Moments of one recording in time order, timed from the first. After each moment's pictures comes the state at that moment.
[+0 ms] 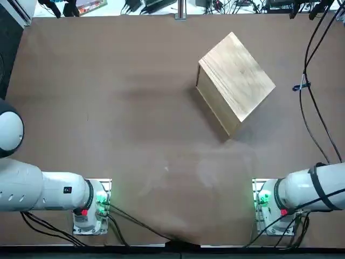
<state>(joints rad) 0.02 -0.01 -0.03 -1.64 0.00 1.61 0.08</state>
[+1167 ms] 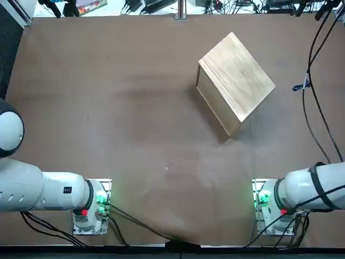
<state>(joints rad) -0.02 0.00 -0.04 -1.63 0.00 1.63 0.16</state>
